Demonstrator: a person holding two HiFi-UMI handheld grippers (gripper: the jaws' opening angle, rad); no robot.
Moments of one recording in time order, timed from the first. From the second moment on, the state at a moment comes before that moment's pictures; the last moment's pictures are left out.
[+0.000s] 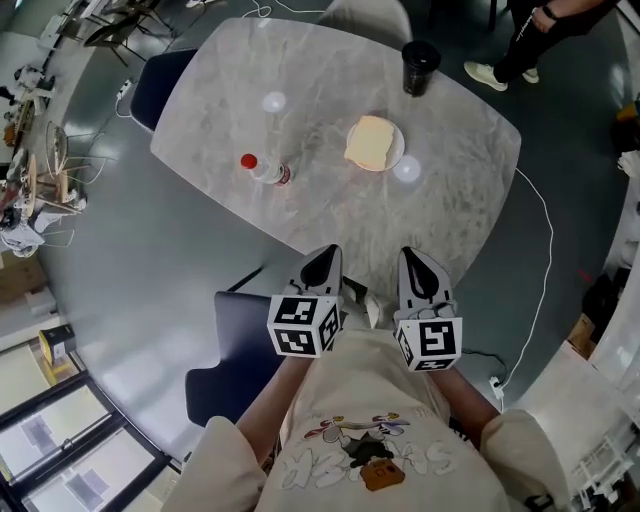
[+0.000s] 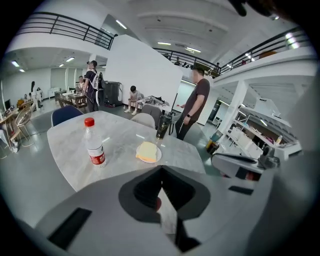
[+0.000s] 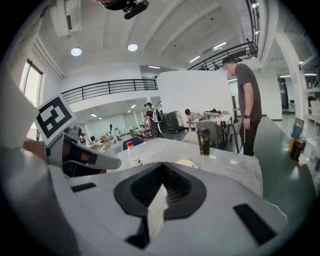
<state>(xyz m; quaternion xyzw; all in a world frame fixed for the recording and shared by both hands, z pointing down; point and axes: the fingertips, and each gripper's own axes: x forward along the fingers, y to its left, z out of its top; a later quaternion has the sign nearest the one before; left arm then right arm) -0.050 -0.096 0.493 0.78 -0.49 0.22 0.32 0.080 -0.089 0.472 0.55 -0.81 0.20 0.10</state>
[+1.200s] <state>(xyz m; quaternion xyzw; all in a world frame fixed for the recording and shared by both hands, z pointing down) -0.168 0.098 0.462 0.77 -0.52 0.14 0.34 -0.066 0.083 0.435 0.51 -0.84 0.13 0.13</state>
